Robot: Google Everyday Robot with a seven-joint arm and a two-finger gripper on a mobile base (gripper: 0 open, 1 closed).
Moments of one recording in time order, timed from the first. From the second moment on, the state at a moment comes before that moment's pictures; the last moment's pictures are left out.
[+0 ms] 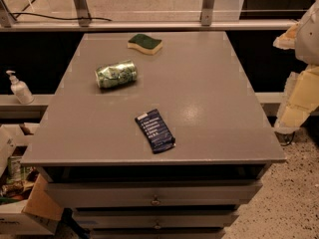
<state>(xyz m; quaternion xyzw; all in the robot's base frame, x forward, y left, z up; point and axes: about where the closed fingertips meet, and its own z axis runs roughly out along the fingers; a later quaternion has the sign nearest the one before) 0.438 -0.217 0.976 -0.60 0.78 -0.03 0.16</state>
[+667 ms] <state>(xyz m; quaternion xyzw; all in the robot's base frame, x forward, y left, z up) 0.442 -0.210 0.974 -0.61 0.77 -0.03 0.17</state>
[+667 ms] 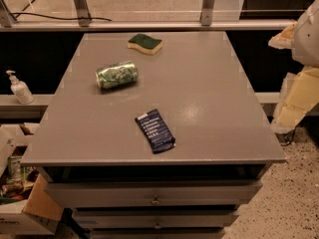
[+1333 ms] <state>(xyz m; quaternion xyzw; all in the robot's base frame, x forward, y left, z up) 0.475 -0.150 0.942 -0.64 0.74 0.03 0.21</state>
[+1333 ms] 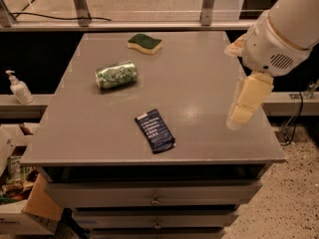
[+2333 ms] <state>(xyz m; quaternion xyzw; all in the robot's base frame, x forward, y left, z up) 0.544 0.002 0.935 -0.69 0.66 0.09 0.27</state>
